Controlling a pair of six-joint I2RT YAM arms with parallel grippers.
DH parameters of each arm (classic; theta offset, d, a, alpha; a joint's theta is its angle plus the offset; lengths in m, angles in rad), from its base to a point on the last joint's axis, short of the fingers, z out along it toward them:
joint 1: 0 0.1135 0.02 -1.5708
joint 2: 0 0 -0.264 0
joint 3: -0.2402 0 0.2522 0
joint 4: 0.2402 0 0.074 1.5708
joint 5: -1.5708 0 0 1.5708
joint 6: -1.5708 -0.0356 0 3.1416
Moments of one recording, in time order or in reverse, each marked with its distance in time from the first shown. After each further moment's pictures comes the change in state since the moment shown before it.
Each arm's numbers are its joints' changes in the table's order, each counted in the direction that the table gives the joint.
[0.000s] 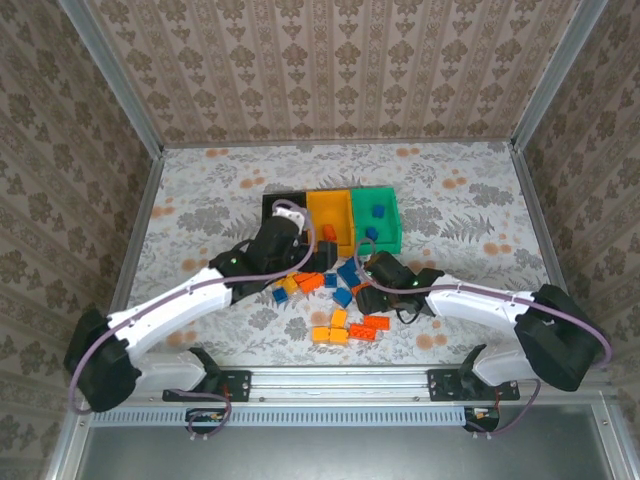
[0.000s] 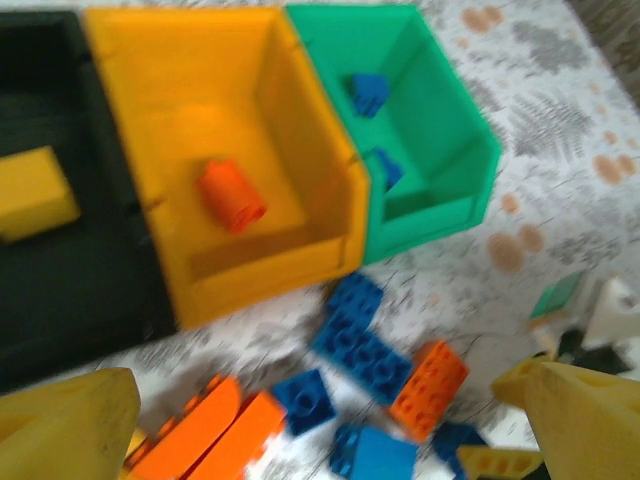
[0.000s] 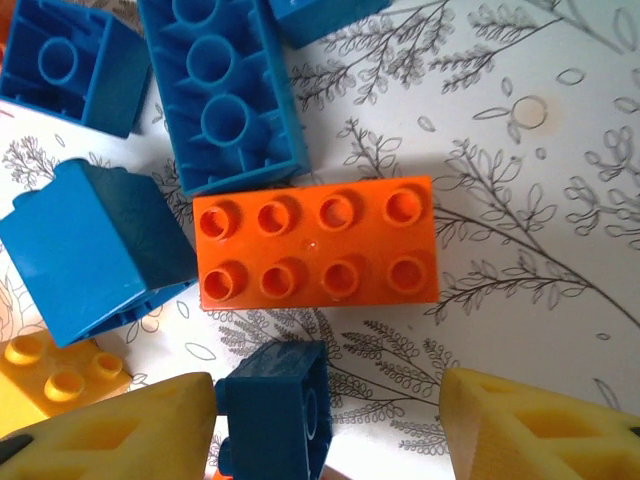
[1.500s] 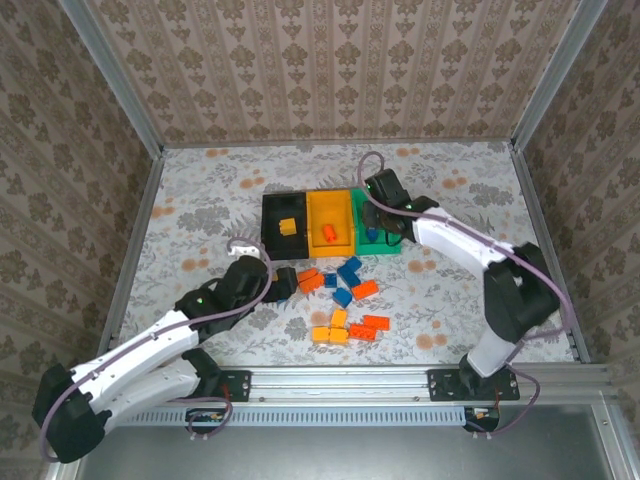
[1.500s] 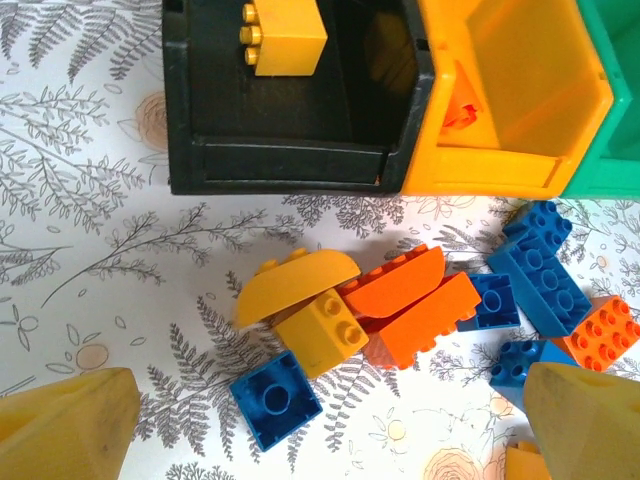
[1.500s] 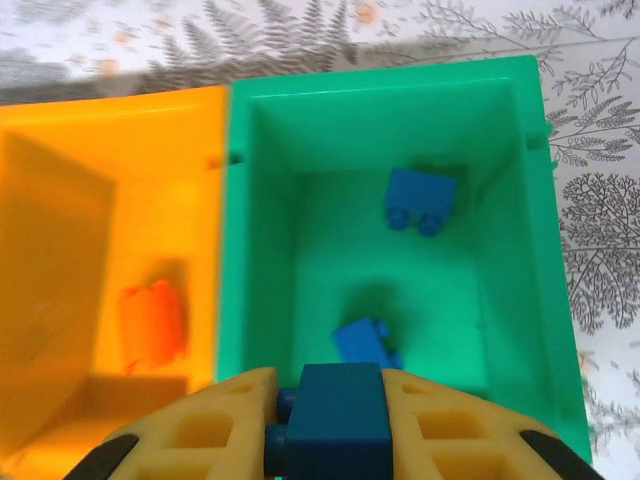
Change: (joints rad) left arm 0.033 -0.334 0.298 0.137 0.137 0.180; right arm -0.296 0.355 -0.602 0.060 -0.135 0.026
